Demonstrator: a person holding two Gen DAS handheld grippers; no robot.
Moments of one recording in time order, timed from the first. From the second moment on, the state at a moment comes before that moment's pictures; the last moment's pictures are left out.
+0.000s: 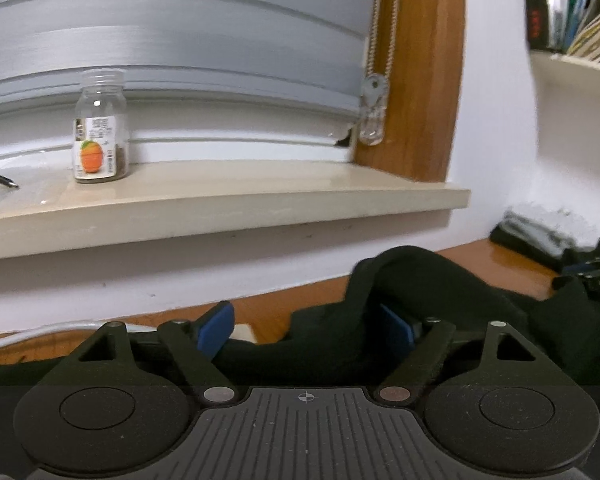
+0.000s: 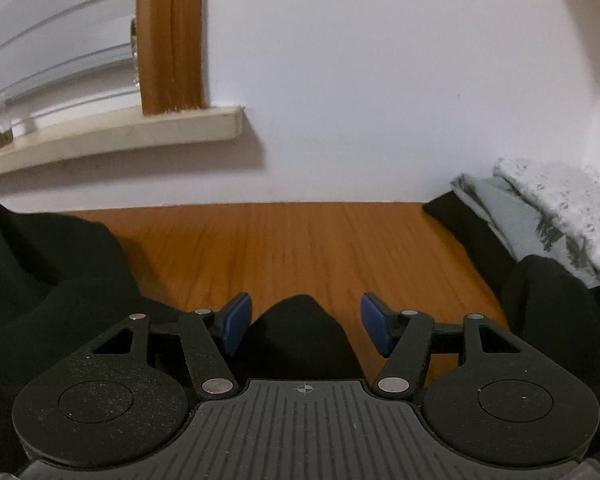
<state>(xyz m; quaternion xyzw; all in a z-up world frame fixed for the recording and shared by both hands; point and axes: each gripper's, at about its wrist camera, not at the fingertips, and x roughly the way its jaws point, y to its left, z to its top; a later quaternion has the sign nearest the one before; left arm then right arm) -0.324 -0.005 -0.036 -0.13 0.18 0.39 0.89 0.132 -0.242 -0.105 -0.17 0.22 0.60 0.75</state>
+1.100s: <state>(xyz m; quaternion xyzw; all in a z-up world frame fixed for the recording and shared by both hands) -0.584 -0.159 -0.045 -0.20 0.23 0.60 0.74 0.119 -0.247 -0.106 -0.20 0.19 0.61 0.75</state>
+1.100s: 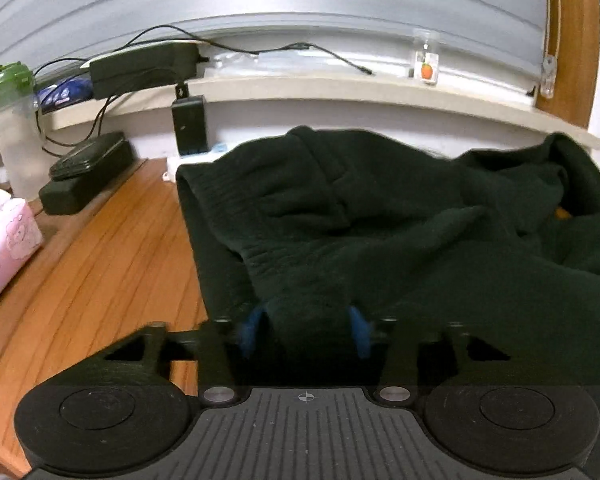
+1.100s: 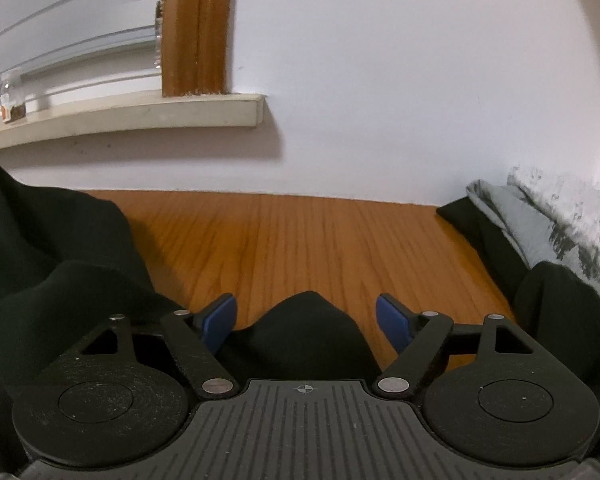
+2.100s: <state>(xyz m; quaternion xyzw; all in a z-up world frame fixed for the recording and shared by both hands) -0.510 -0.100 0.022 -0.12 0.22 0.56 0.79 0.097 -0.275 -0.048 -0.21 0.17 0.69 0.67</state>
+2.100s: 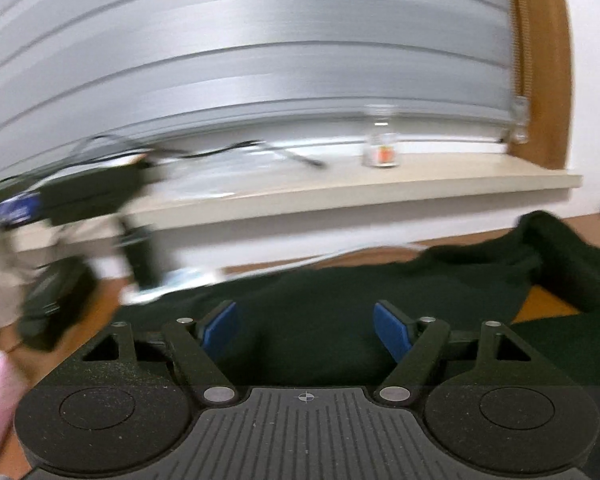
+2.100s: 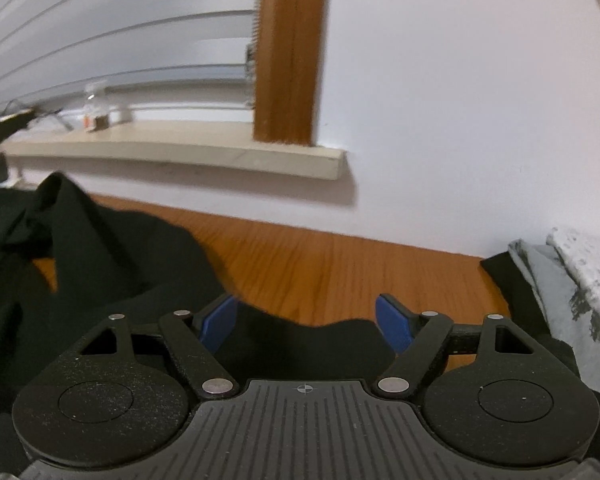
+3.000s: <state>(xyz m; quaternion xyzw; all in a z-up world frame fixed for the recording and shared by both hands) -0.377 -0.045 -0.045 -0.15 0.20 0.46 0.85 0.118 -0.272 -0.113 -0.19 0.21 0.68 0.67</state>
